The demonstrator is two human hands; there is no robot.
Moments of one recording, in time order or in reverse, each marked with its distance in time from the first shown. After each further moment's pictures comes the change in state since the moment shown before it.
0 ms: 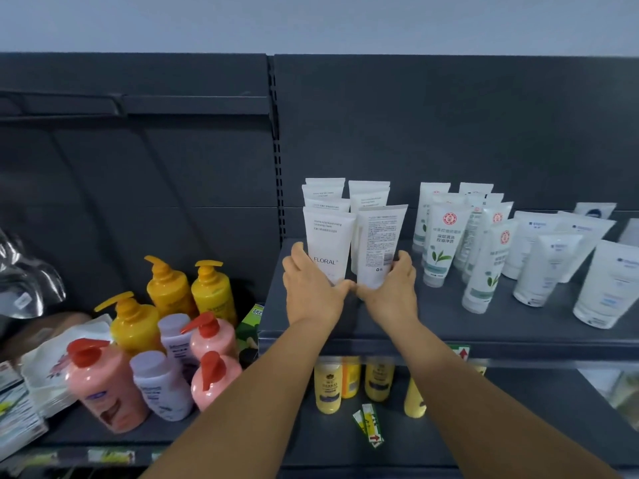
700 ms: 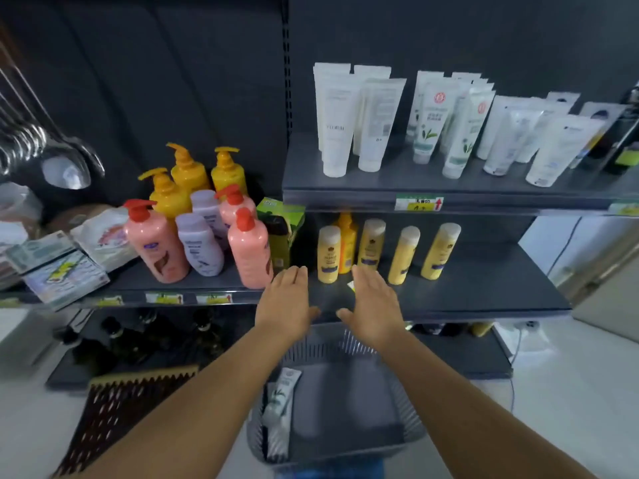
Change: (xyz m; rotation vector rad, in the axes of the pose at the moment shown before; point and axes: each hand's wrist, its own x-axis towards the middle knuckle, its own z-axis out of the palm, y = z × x) left_hand -0.205 -0.152 -0.067 0.573 -0.531 0.208; right_hand -0.252 0.102 0.013 -0.617 -0.426 -0.159
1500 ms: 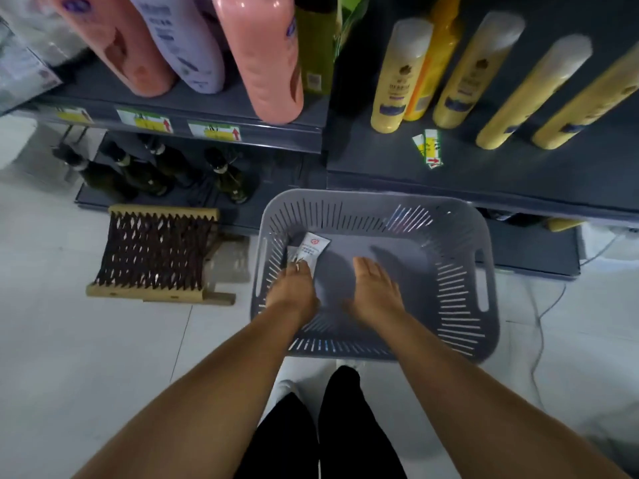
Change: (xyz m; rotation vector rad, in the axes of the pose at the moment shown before) left_hand -0.024 -0.074 0.242 -0.064 -0.577 -0.476; right_hand -0.004 0.056 0.225 -0.040 -0.603 0.101
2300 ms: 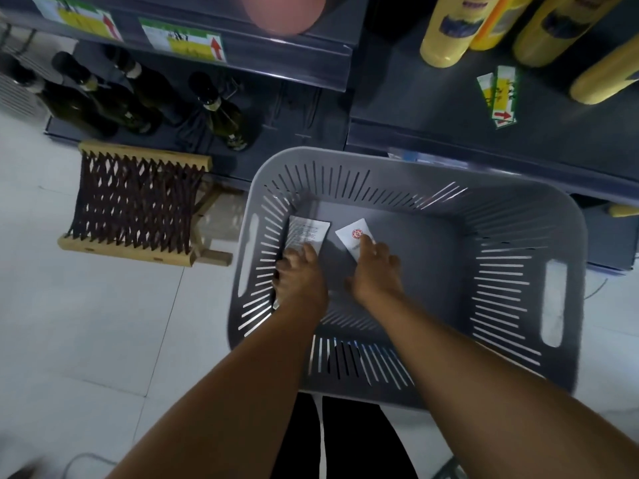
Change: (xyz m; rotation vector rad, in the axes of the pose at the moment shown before) left_hand 0.076 0.003 0.066 -0.032 -0.075 -0.197; right_hand 0.095 0.008 0.057 0.036 -0.091 0.179
